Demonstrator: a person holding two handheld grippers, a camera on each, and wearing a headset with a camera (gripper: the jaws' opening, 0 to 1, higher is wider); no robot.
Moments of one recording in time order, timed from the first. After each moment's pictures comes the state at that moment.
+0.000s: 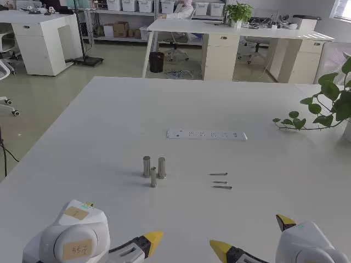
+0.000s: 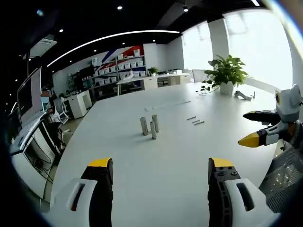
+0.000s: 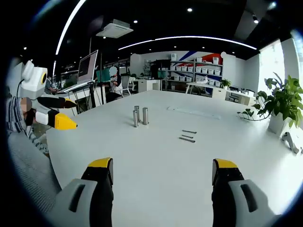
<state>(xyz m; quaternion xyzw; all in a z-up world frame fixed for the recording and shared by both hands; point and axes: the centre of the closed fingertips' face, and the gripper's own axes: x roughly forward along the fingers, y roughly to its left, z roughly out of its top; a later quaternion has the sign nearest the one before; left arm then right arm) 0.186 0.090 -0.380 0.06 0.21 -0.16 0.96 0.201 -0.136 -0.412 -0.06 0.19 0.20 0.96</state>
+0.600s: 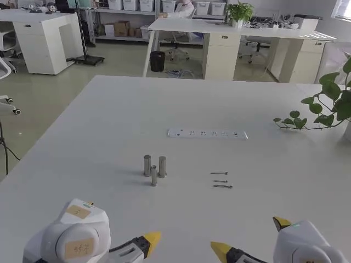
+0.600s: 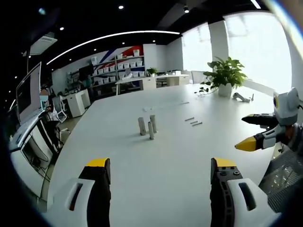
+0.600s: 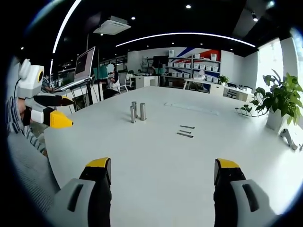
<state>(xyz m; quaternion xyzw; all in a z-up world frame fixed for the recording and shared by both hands) 0.185 0.092 -0.382 0.07 0.22 -0.16 0.96 0.199 -0.137 -0.417 -0.06 0.20 0.19 0.96</state>
